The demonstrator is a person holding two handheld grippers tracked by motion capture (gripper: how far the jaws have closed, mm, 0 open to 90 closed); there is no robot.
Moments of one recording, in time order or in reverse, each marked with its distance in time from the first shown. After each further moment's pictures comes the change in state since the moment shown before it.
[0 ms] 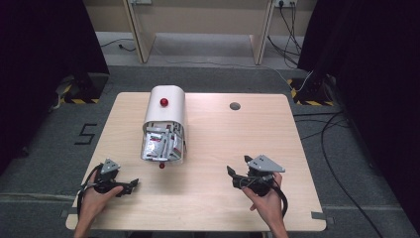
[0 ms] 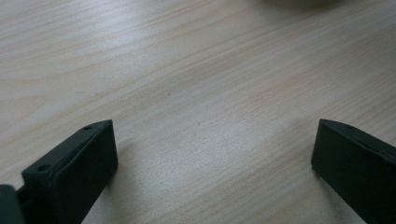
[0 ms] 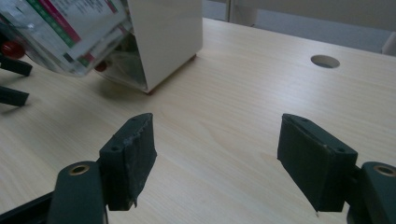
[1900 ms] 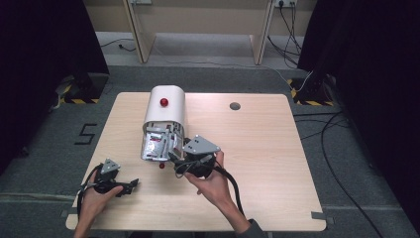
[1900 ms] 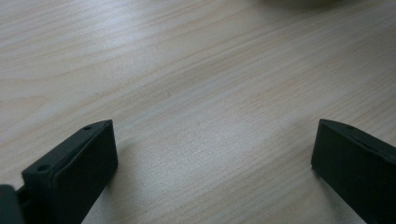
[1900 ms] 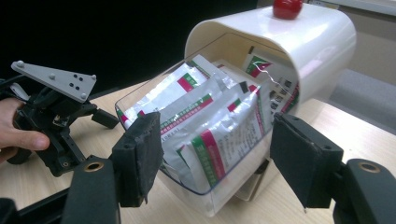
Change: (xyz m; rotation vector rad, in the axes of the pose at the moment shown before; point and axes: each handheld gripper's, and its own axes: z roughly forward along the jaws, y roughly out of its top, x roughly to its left) left arm 0.000 0.000 0.000 -0.002 0.000 -0.002; right arm 0.112 0.091 0.068 -0.078 0.187 -0.186
